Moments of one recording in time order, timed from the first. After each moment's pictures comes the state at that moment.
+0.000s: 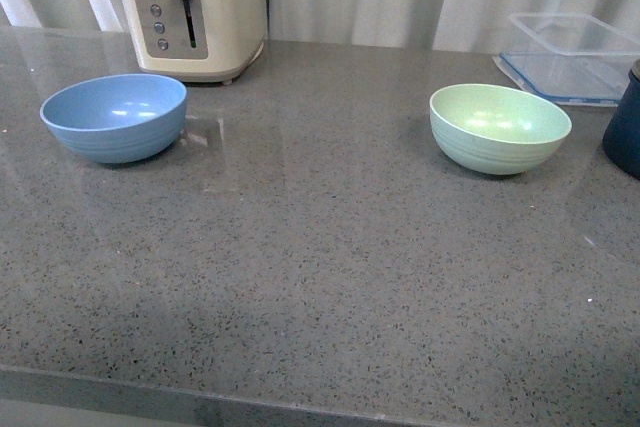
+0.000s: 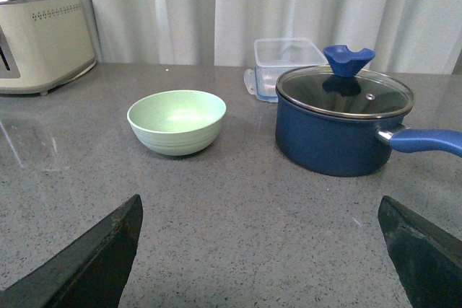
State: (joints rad) left arm 0.00 0.00 0.02 0.00 0.00 -0.01; right arm 0.00 0.00 0.01 0.00 0.00 0.00
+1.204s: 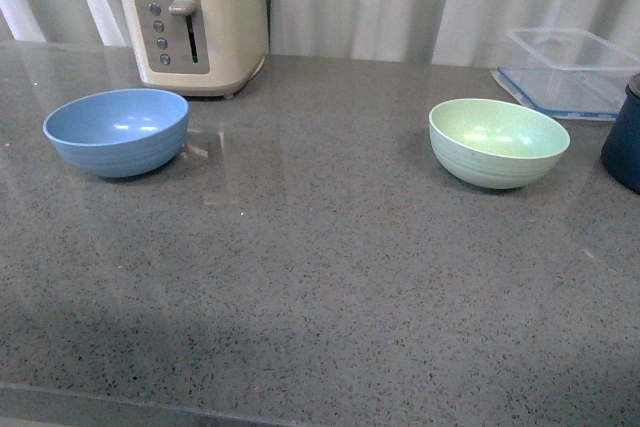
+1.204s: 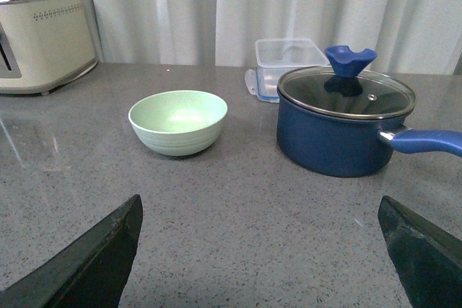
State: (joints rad) left arm 0.17 0.85 0.45 0.22 0.00 -0.22; right arm 0.00 0.00 0.01 0.00 0.00 0.00
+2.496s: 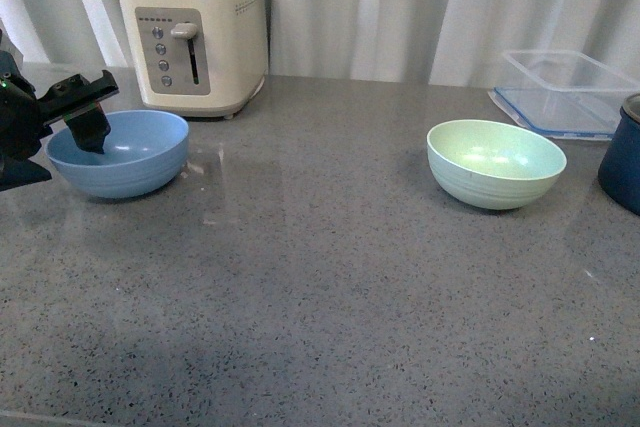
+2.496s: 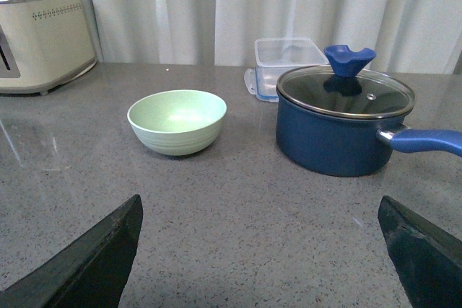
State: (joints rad) left arm 0.05 1.95 1.28 -0.03 -0.05 -0.49; right arm 0.00 0.00 0.01 0.00 0.00 0.00
